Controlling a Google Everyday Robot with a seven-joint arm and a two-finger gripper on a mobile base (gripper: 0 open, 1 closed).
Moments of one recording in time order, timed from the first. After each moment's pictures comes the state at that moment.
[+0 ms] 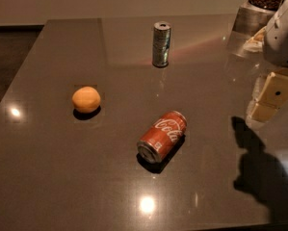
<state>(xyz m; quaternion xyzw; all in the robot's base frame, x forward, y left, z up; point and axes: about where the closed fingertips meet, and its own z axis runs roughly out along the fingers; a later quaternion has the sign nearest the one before) 0.438 -0.217 0.976 -0.60 0.78 -0.03 0.16</state>
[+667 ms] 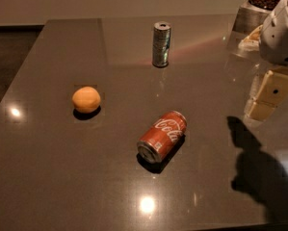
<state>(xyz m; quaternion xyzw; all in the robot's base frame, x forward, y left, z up) 0.440 -0.210 0.978 -0.62 0.77 -0.03 0.16</state>
